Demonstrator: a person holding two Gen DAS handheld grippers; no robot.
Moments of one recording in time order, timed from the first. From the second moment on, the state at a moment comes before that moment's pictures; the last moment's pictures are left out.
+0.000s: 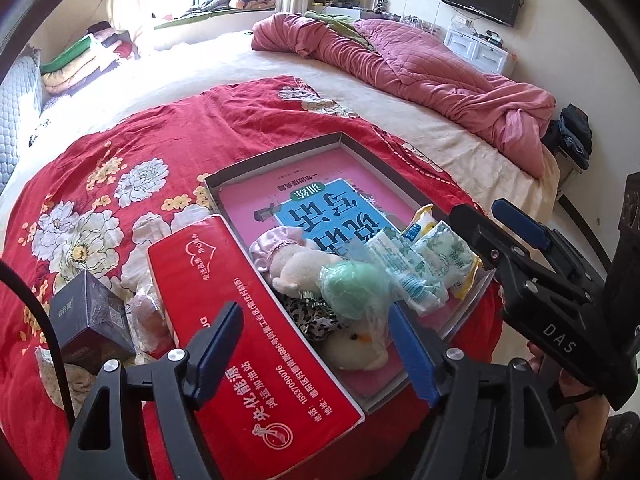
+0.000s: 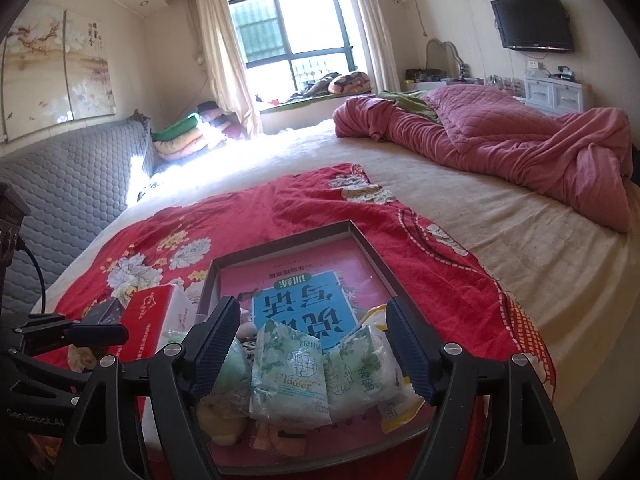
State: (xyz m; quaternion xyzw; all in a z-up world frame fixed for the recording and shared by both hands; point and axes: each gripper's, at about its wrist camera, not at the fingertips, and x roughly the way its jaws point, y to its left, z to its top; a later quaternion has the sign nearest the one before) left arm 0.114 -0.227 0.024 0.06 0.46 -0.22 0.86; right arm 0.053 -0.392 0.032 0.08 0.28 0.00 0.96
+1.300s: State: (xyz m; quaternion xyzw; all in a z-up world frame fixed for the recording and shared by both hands) left arm 0.069 -0.098 0.059 0.00 0.42 -0.13 0.90; right arm 0.037 -0.274 0.074 -0.03 0.27 0.12 0.95
